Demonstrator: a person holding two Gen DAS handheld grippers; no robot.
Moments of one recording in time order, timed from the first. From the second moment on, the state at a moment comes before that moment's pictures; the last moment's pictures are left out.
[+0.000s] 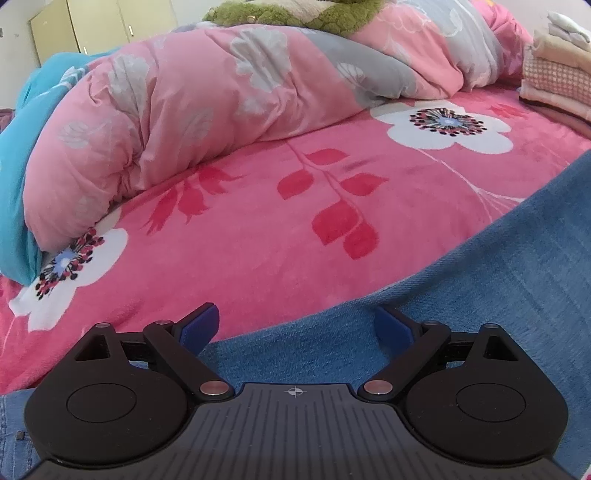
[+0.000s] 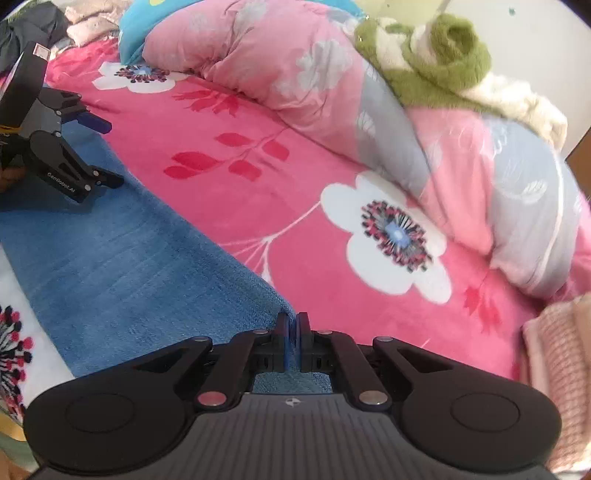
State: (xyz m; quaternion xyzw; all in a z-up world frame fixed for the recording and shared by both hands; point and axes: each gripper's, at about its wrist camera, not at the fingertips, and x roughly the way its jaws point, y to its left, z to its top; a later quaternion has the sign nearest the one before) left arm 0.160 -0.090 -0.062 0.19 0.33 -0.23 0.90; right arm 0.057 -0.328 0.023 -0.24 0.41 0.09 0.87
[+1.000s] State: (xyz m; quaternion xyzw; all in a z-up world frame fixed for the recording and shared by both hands) left arm 0.160 -0.095 -0.066 0.20 0.32 -0.21 0.90; right arm -0.017 -0.520 0.002 0.00 0.35 -0.12 0.93
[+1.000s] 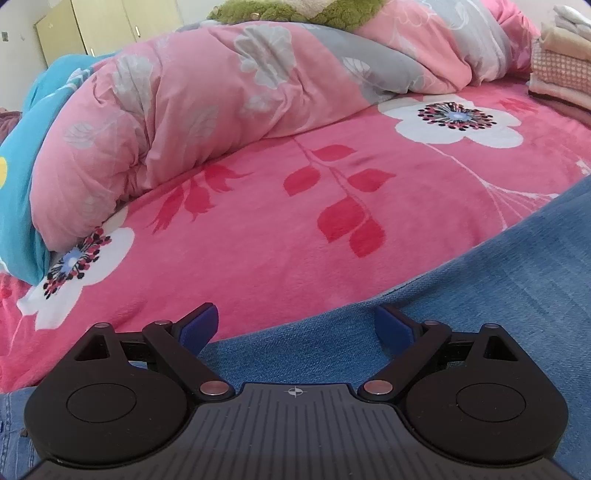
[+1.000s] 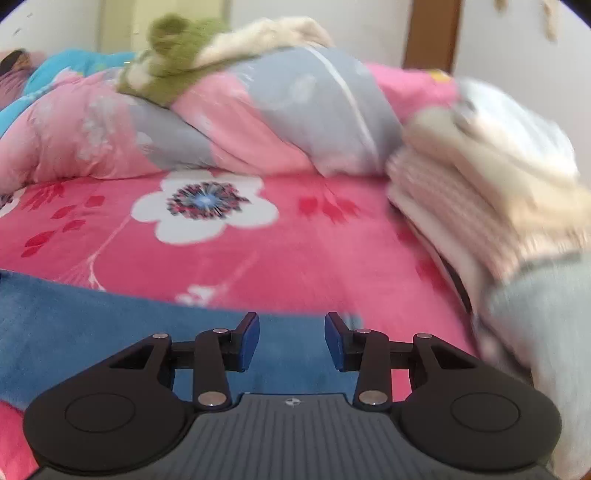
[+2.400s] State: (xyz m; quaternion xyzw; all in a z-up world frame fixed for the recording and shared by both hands) left arm 0.156 -0.100 -0.068 0.22 0.30 -0.18 0.91; right arm 0.002 -0.582 -0.030 0.06 0.28 -0.22 0.93
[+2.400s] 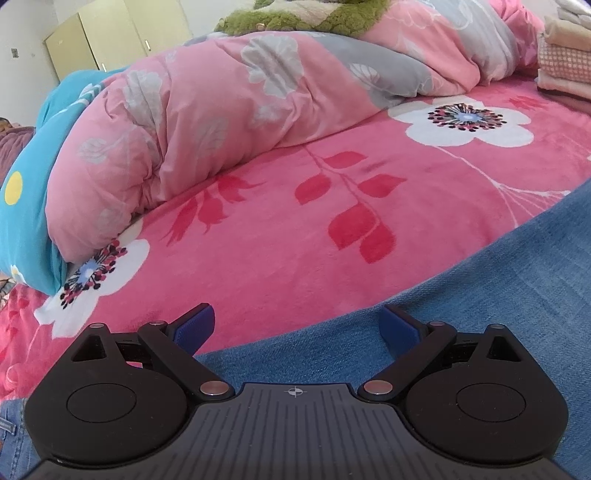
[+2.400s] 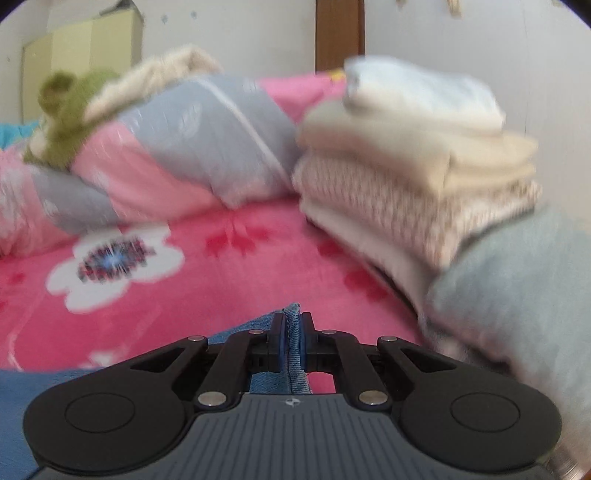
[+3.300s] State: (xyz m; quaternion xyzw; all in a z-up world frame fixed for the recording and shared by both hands) left arm 0.159 -0.087 -0.071 0.17 0.31 -0.20 0.91; right arm 0.095 -0.380 -0.036 -0.31 0.45 0.20 0.81
